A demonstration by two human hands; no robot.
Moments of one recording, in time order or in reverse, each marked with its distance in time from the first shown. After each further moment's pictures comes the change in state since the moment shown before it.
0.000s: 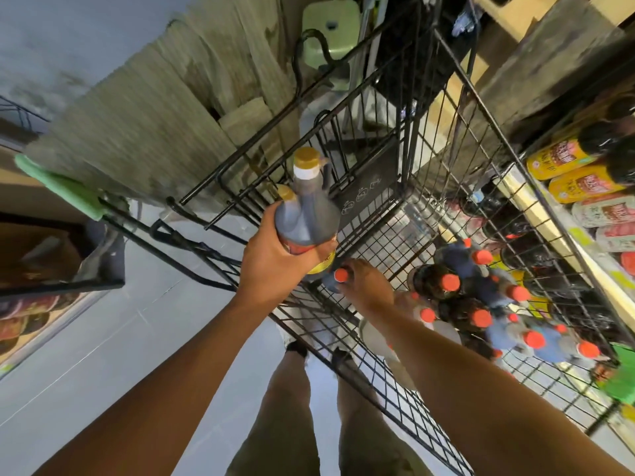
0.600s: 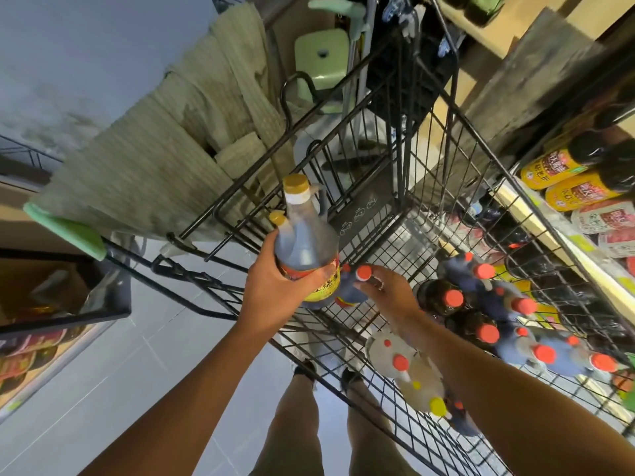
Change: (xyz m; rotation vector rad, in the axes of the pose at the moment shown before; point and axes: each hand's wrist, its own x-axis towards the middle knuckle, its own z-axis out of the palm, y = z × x) left_hand 0.002 0.001 0.000 -0.149 -0.085 -0.011; right_hand 0.007 0.025 -0.036 0.396 0.038 -0.005
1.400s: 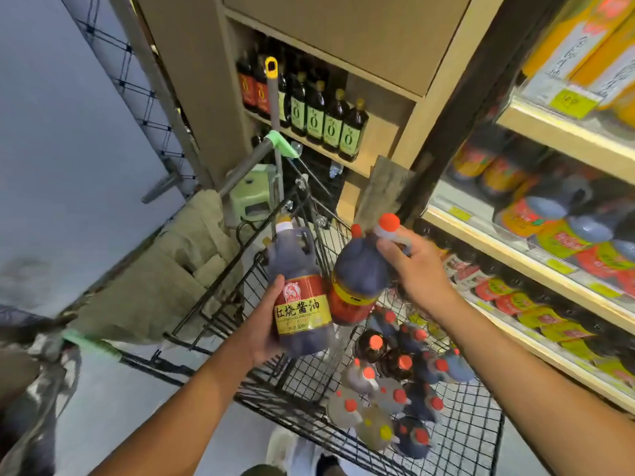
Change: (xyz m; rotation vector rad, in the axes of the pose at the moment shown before) left_hand 0.000 0.129 0.010 -0.575 -0.701 -0.449; right_hand -0.129 -0.261 -0.222 0.312 0.412 -0.380
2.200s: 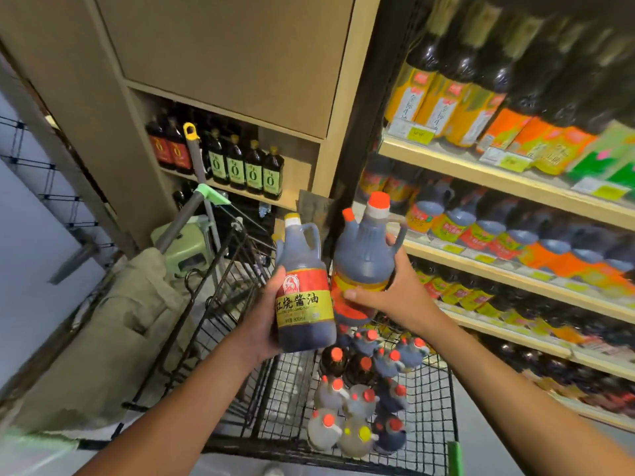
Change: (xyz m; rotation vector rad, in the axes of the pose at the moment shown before) left_hand -0.007 0.040 0.086 0.101 -0.372 -0.008; right_hand -0.085 -0.056 -0.031 -0.121 0.201 0.058
